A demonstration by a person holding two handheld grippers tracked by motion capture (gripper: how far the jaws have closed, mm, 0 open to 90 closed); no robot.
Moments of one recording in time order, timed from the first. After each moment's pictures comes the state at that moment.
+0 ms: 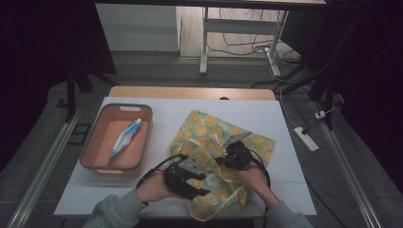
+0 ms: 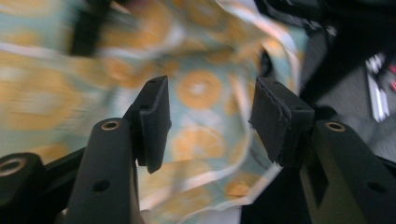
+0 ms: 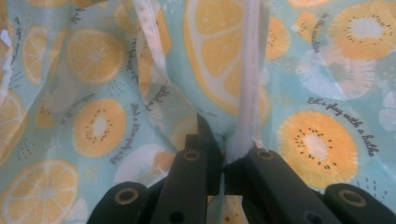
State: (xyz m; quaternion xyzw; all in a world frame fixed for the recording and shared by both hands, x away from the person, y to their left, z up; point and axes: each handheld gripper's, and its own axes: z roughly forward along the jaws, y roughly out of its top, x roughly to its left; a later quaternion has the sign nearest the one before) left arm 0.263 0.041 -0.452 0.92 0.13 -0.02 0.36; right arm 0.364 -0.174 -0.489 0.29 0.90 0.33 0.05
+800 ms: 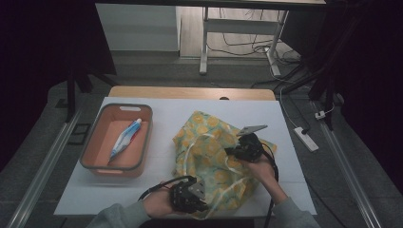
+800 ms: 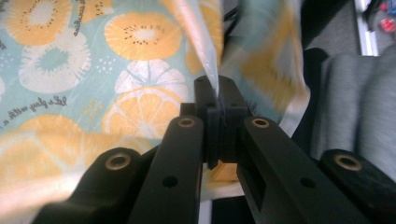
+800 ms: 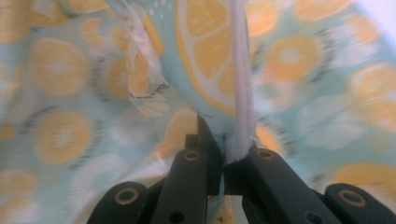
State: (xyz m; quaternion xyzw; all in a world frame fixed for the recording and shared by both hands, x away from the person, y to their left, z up) left arm 0.237 0.034 -0.487 0.95 0.07 -0.05 0.31; right arm 0.381 -0.206 -0.471 0.33 0.87 0.37 0.07
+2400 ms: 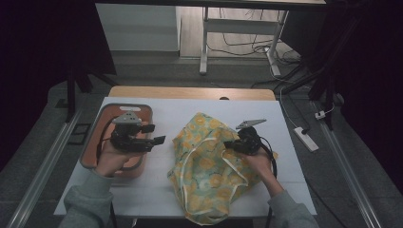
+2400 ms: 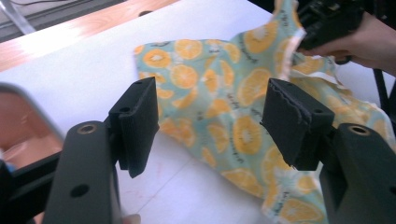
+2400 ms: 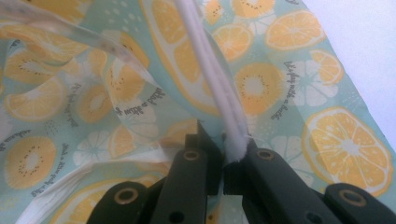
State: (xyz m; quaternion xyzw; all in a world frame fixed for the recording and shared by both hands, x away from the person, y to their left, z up) left arm 0.318 0.193 -0.402 0.80 0.37 0.11 0.46; right arm 0.403 -0.202 -0.474 0.34 0.86 0.38 0.07
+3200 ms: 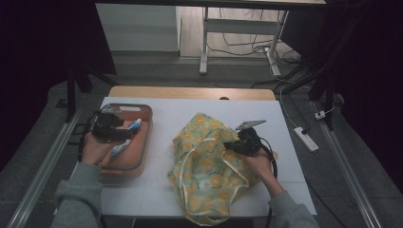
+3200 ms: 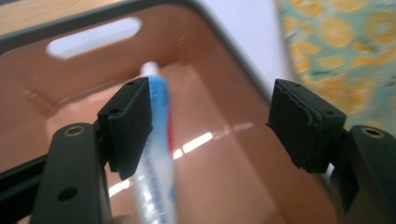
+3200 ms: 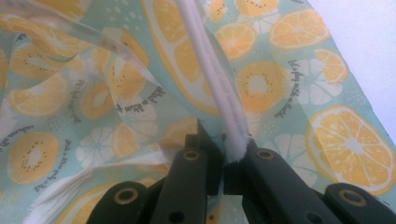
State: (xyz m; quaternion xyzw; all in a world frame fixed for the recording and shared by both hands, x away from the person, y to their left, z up) left arm 0.361 0.258 -0.441 0.77 0.51 0.18 0.33; right arm 0.401 -0.202 -0.474 0.33 0.86 0.38 0.07
